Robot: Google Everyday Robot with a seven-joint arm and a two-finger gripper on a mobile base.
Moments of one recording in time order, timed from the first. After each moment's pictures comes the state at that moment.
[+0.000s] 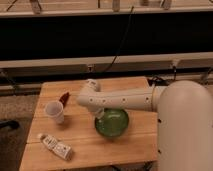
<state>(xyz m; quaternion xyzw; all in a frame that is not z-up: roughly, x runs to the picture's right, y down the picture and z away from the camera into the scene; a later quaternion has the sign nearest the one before) -0.038 0.165 0.839 -0.28 -0.06 -0.39 0.87</state>
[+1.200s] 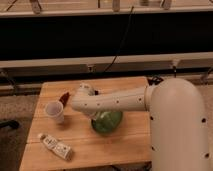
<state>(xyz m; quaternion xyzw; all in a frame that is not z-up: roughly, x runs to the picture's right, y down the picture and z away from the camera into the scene) -0.062 0.176 0.846 -0.26 -0.07 -0.46 0.84</state>
